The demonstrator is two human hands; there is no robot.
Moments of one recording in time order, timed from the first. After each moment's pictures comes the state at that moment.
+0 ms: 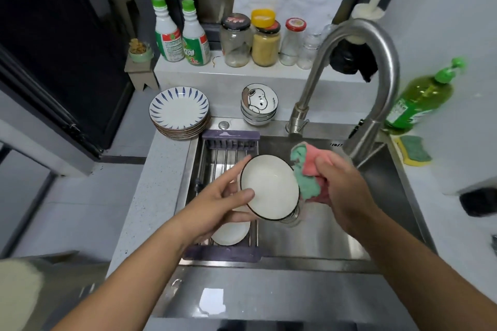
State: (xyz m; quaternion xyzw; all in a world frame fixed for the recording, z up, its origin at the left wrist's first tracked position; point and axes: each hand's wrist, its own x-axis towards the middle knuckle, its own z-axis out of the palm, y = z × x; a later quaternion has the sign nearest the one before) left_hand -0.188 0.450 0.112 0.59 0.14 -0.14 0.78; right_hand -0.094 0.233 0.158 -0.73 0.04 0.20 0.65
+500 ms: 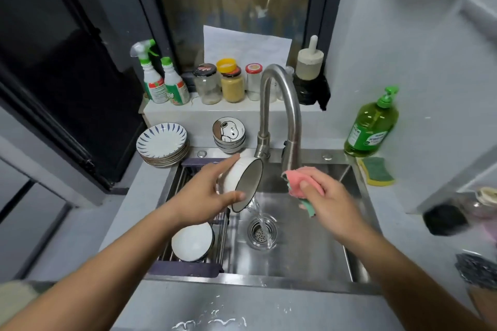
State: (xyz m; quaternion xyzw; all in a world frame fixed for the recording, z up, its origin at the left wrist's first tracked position) left_hand -0.143 0.349 0.193 0.87 0.08 -0.05 0.48; right_hand -0.075 0.092 0.190 -0.77 -0.16 0.15 0.60
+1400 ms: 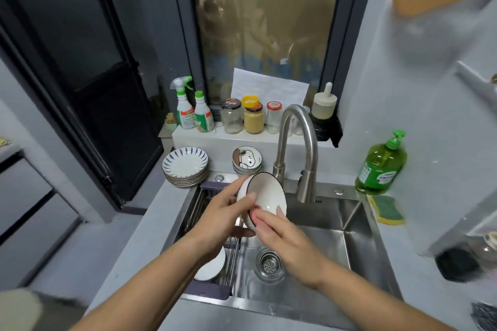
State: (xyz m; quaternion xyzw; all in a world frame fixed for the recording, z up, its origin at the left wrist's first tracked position) left_hand -0.182 0.305 0.228 0.64 0.17 0.03 0.75; right_hand -0.137 0.138 0.219 -0.75 -0.37 0.27 0.47
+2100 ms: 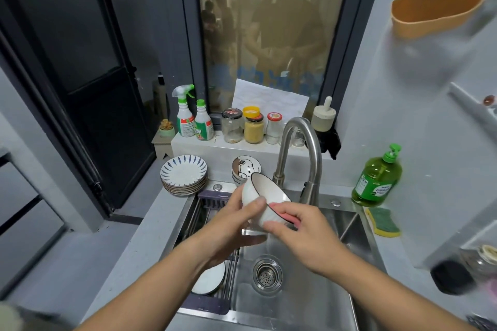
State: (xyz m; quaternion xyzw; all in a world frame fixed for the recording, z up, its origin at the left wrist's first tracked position) left_hand -0.182 0.321 0.236 0.59 0.09 -0.07 0.80; right_hand -0.118 0.151 0.241 -0.72 -0.36 0.16 0.57
